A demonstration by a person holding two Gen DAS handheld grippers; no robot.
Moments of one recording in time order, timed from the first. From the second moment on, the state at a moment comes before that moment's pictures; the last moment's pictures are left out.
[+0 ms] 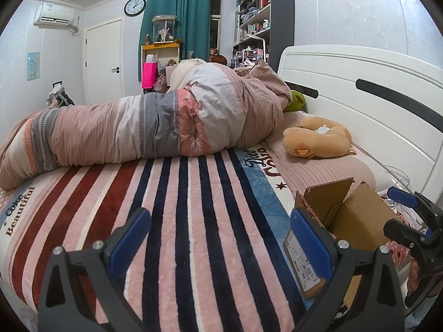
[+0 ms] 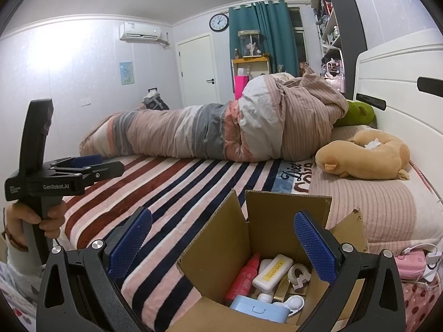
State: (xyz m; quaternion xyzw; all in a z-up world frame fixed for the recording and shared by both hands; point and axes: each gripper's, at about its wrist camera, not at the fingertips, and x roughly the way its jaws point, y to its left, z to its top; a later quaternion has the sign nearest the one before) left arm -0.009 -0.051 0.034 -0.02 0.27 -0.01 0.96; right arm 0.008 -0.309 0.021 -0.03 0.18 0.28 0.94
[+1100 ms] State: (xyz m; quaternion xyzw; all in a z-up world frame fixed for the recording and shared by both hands) left arm -0.009 -0.048 0.032 -0.02 0.27 -0.01 0.96; right arm 0.008 -0.314 0.021 -0.03 0.18 0.28 0.94
